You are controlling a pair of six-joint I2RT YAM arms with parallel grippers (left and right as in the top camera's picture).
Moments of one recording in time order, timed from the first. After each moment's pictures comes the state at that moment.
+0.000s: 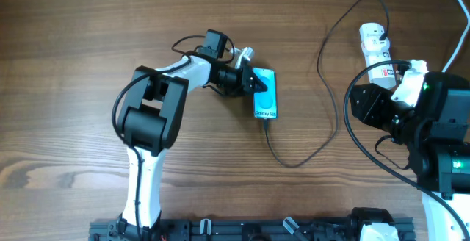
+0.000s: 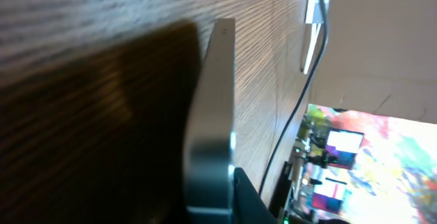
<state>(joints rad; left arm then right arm) -0.36 2.32 1.43 -0.33 1.04 -0.40 -0.07 0.93 1.07 -0.94 -0.30 0.38</state>
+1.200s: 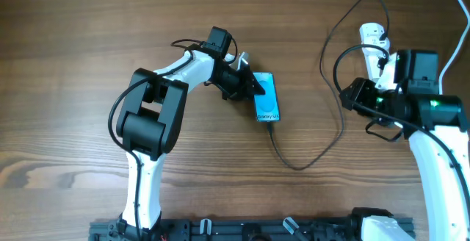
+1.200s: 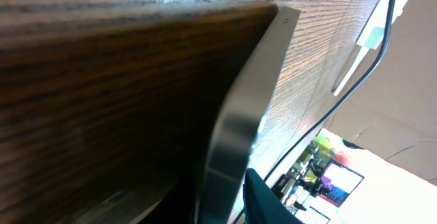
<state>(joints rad) -0.38 2.28 1.49 -0.59 0.86 -0.56 -0.07 1.23 1.07 -0.98 -0.23 0.38</state>
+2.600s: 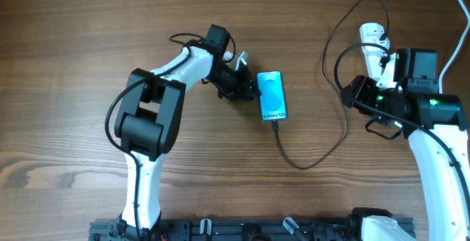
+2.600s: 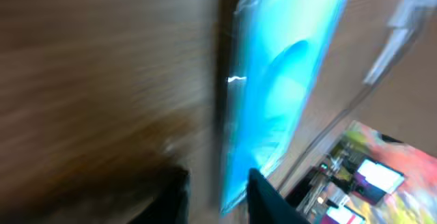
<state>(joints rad) -0.37 2.27 1.54 -0.75 0.77 -0.41 -0.07 1.23 1.07 -0.95 -0.19 0.41</state>
